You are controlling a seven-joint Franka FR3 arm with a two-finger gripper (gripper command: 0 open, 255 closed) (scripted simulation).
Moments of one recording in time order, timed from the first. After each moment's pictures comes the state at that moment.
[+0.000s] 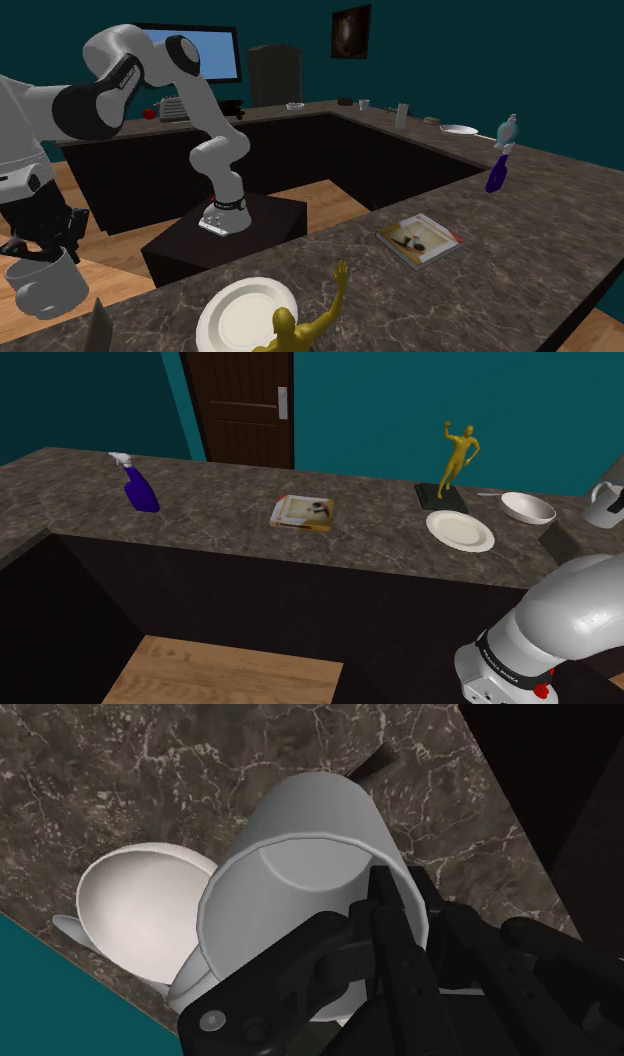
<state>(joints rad) -0.14 -0.37 -1.30 -2.08 -0.33 1.98 -1.41</state>
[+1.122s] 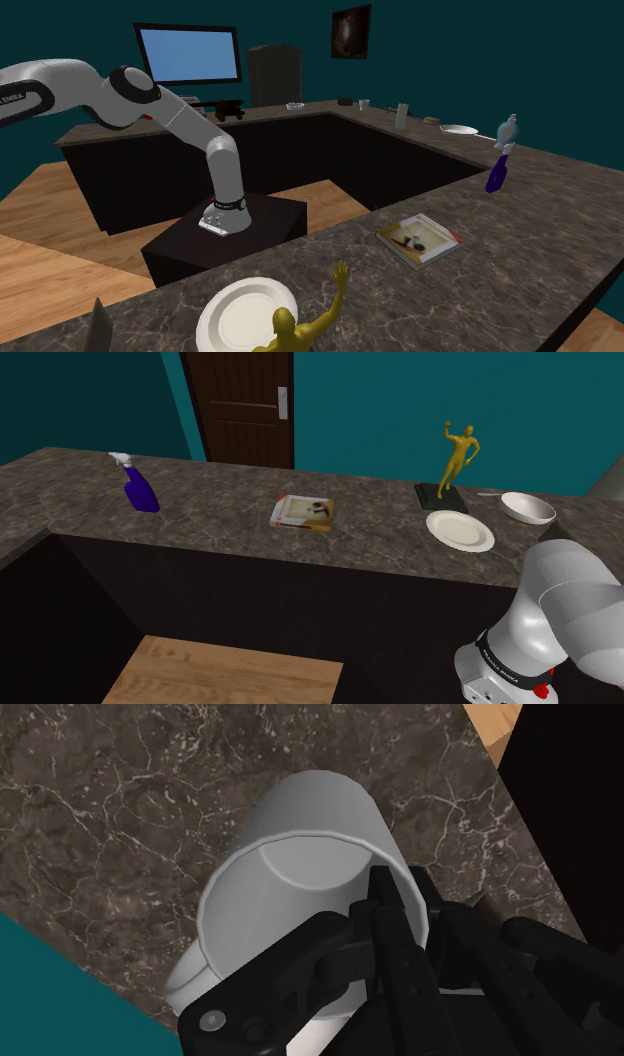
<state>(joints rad) 0.65 -0.71 -2.08 -1.34 -0.56 1.73 -1.59</state>
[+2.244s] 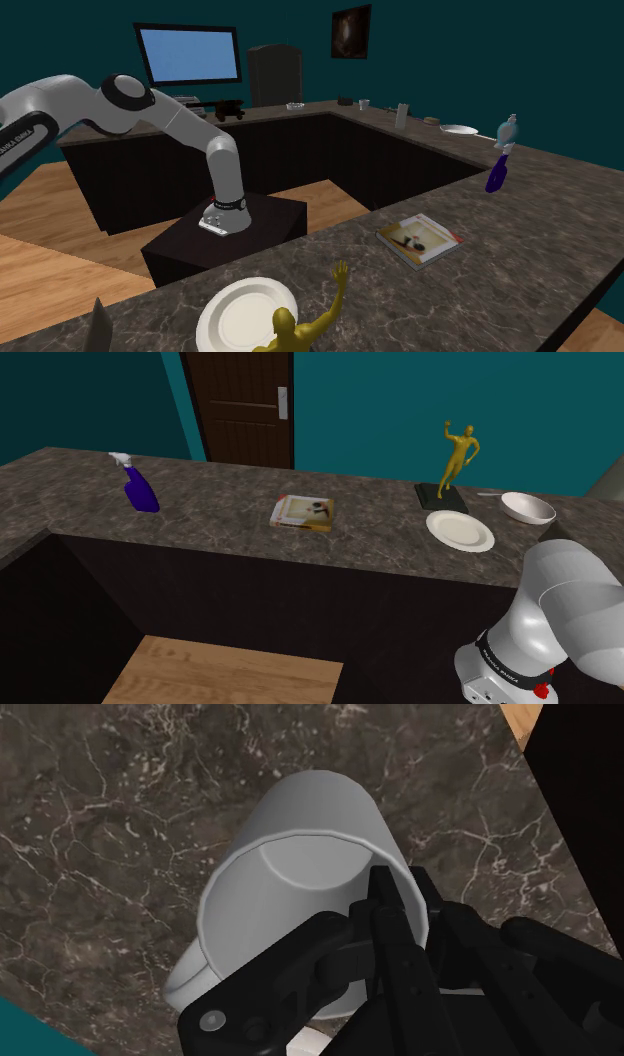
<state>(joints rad) 0.64 -0.79 -2.13 -1.46 -0.63 1.90 -1.55</state>
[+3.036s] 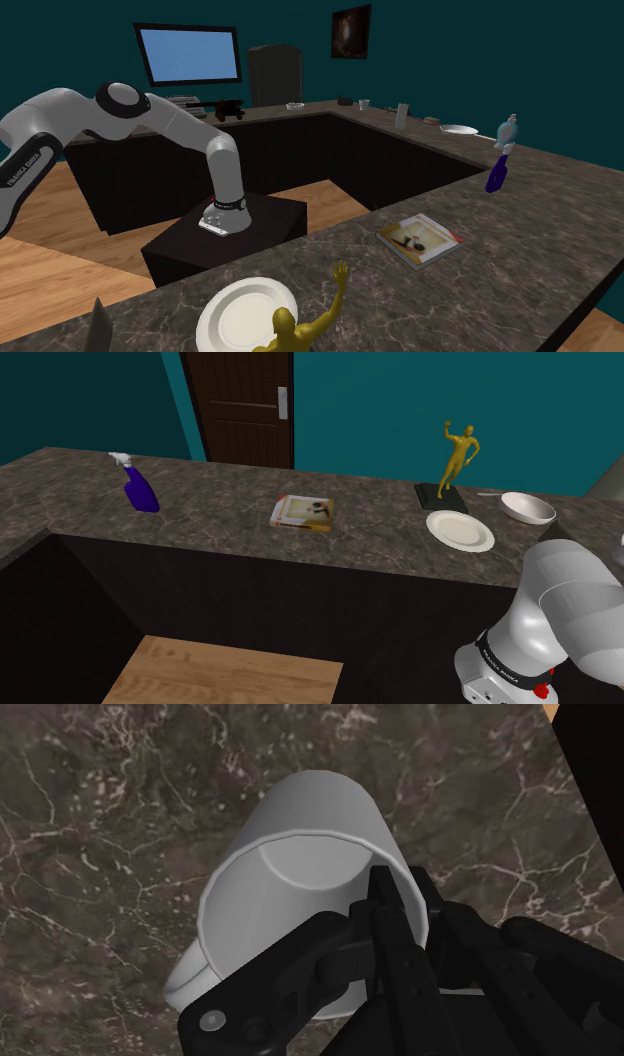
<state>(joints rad) 0.66 -0.85 -2.18 -1.52 -0.68 2.01 -1.53</state>
